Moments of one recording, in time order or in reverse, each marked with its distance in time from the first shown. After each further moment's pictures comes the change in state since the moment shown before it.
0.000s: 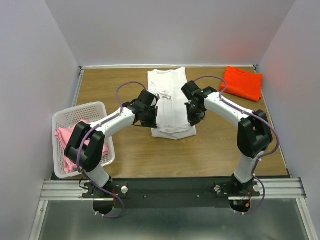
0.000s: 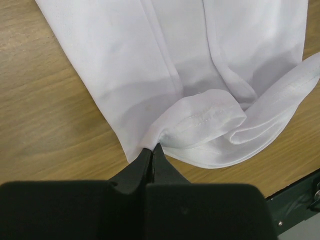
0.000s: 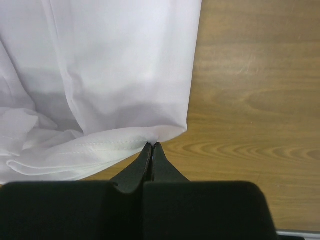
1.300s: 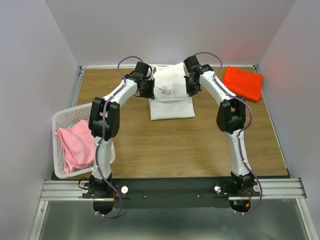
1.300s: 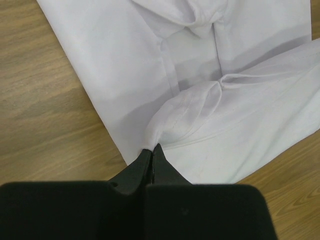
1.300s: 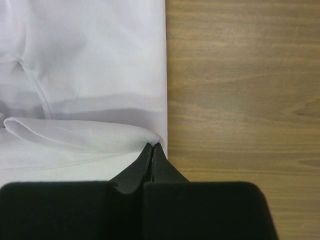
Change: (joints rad) left arm 0.233 0.542 0.701 -0.097 0.077 0.194; right arm -0.182 0.578 0.813 -0.046 0.044 -0.212
